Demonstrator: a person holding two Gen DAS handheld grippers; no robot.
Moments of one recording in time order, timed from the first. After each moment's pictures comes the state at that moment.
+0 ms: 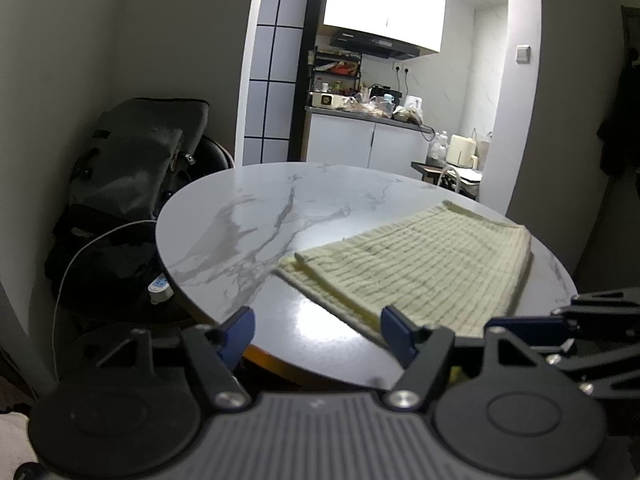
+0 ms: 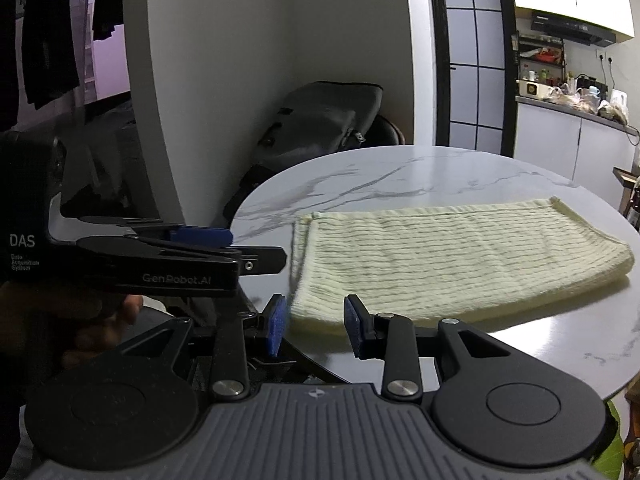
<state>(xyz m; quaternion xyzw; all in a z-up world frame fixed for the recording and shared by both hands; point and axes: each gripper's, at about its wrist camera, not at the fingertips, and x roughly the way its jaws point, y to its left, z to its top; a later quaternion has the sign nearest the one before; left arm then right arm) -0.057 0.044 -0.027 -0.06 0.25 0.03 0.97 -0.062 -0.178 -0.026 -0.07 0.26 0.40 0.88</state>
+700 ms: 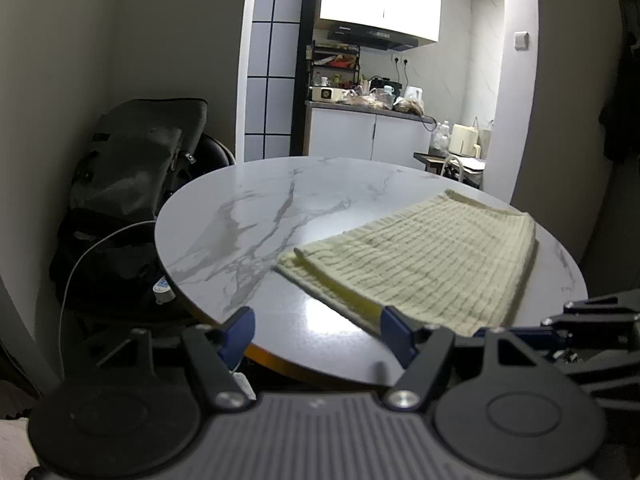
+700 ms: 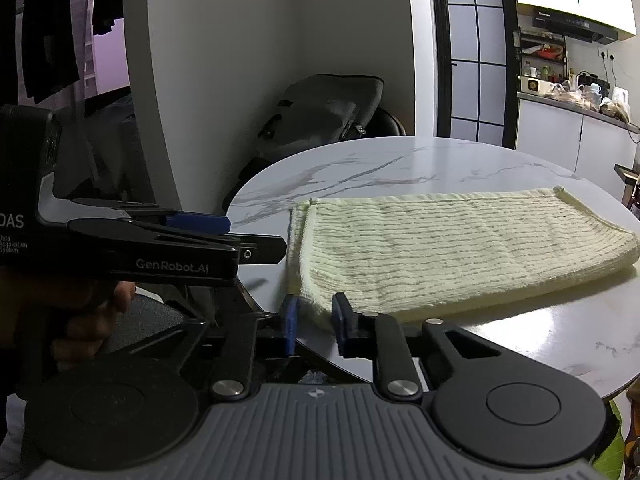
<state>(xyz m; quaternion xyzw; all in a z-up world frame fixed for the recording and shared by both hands) -0.055 0.038 -0.028 -0.04 0.26 0.03 0.97 -0.060 -0.181 -0.038 -0.08 0.26 0.40 0.88</state>
